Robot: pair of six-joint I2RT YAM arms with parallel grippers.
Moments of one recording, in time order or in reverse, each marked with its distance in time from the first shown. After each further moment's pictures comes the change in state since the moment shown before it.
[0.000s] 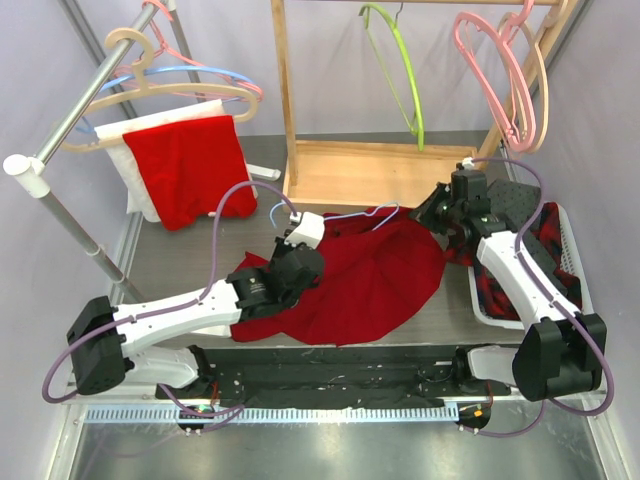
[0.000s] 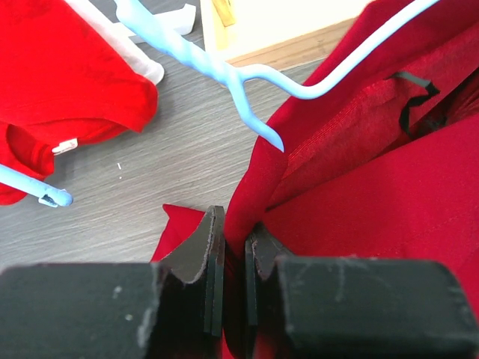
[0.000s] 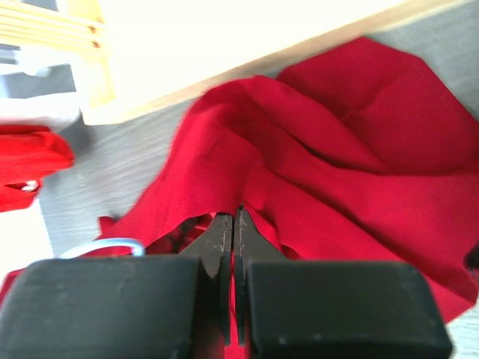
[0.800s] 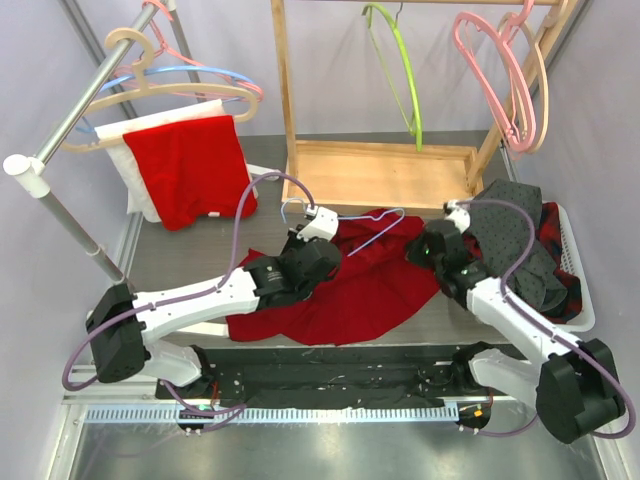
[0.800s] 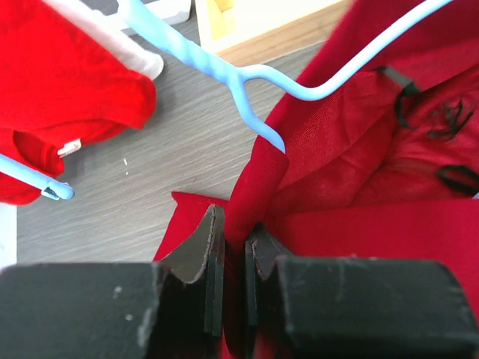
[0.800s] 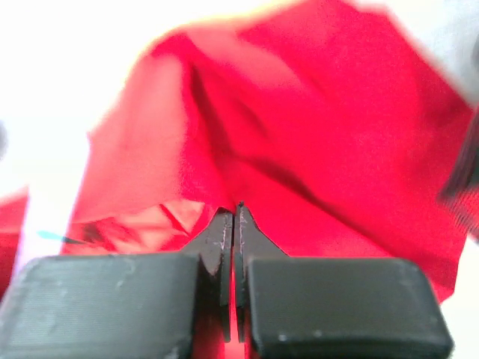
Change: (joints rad) left arm -0.001 0.132 0.147 -0.140 0.005 -0.024; right arm 0.246 -0.209 -0.431 0.289 0.373 0.027
